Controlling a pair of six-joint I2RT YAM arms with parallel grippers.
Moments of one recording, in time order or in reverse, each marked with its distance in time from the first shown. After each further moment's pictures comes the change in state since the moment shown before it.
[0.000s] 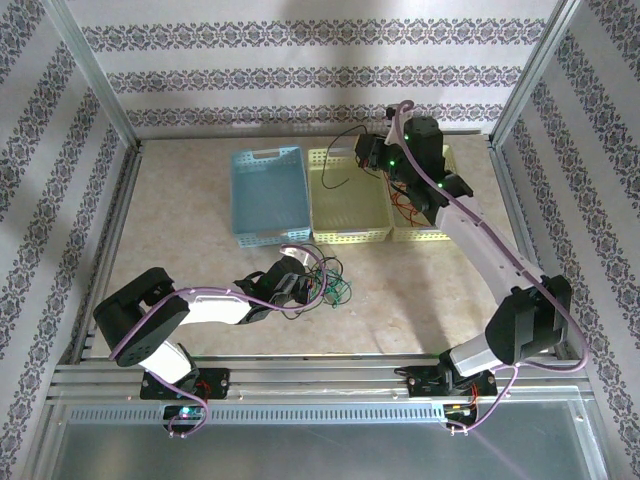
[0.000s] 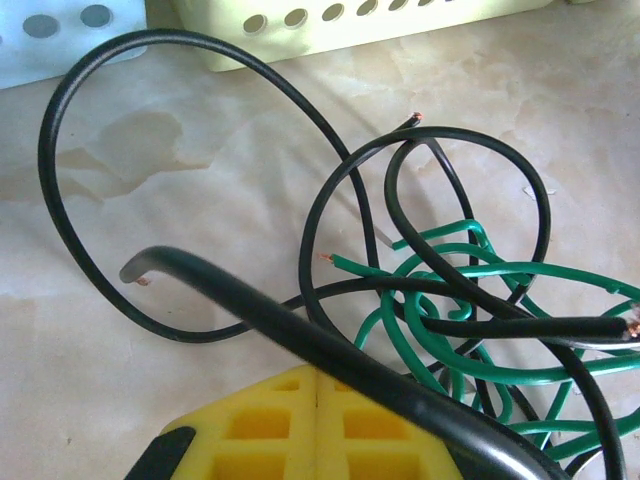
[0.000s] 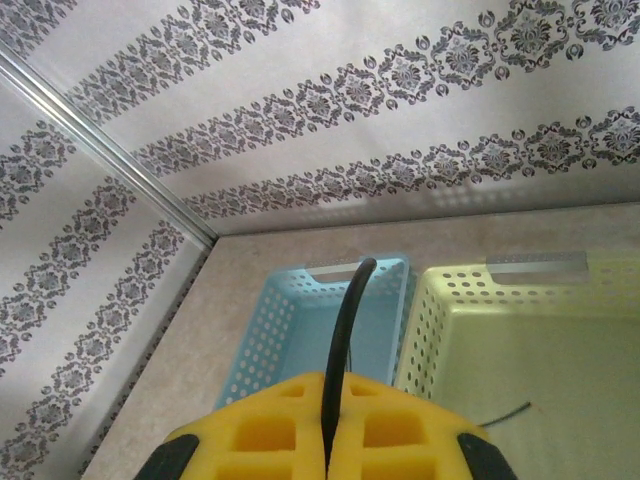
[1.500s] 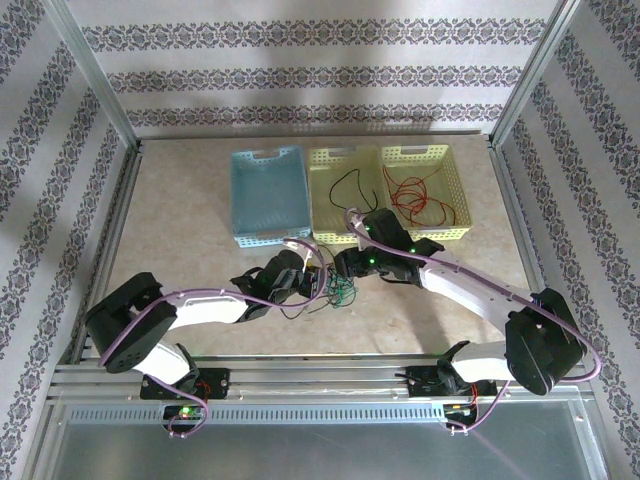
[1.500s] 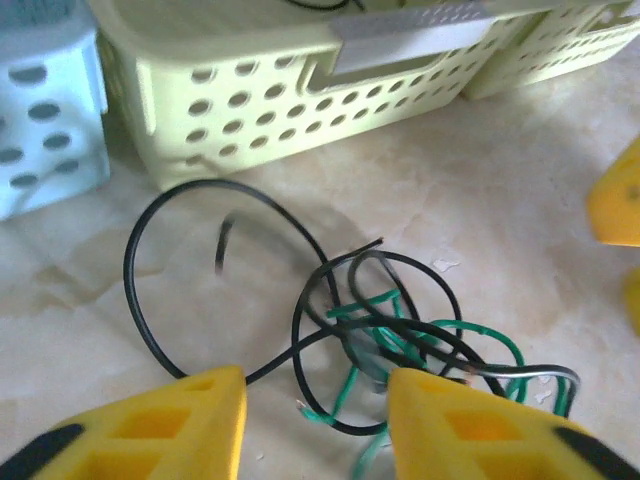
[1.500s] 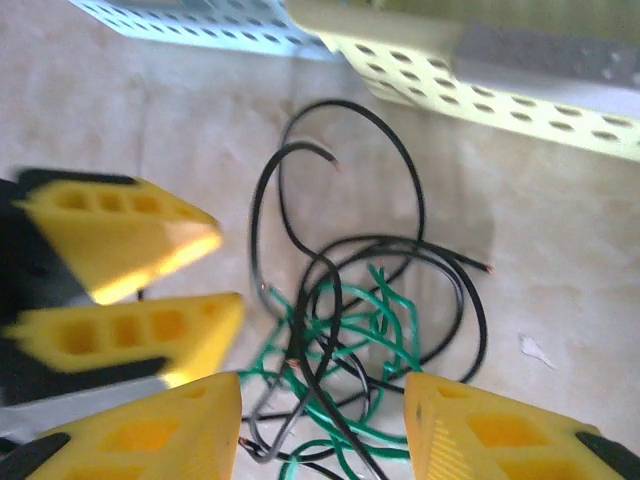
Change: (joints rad) left arm -0.003 -0.076 0.029 0.029 0.011 0.055; right arm 0.253 -0.172 -0.537 -0.257 -0.014 -0.152
